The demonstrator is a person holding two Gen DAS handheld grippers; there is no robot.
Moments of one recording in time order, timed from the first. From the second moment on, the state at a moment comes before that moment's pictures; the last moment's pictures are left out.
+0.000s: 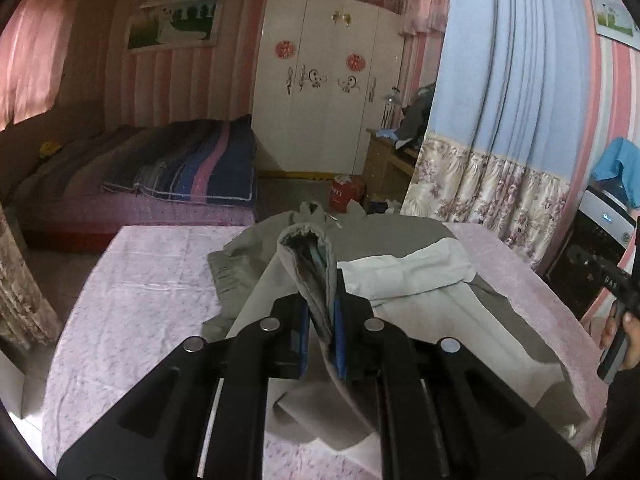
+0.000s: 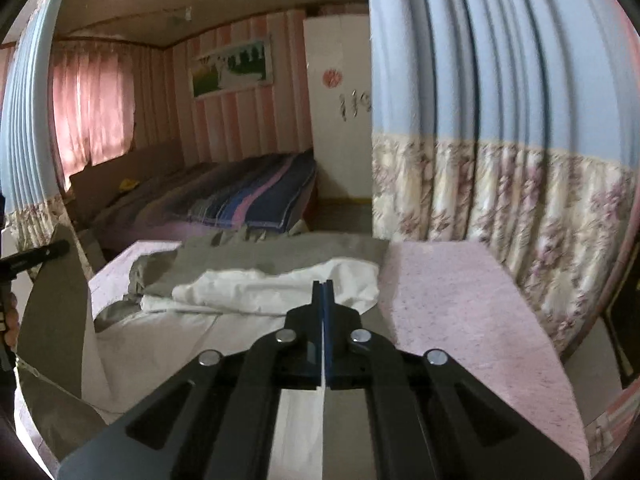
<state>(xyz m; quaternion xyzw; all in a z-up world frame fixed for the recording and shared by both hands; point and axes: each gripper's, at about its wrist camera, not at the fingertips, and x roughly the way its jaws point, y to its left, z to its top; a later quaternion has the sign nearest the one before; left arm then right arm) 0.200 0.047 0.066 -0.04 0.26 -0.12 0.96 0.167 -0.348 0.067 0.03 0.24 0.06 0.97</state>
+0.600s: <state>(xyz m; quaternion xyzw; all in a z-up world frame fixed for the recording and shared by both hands) 0.228 0.048 0.056 -0.05 0.28 -0.09 0.96 0.115 -0.383 -0.004 0.11 0.36 0.05 0.93</state>
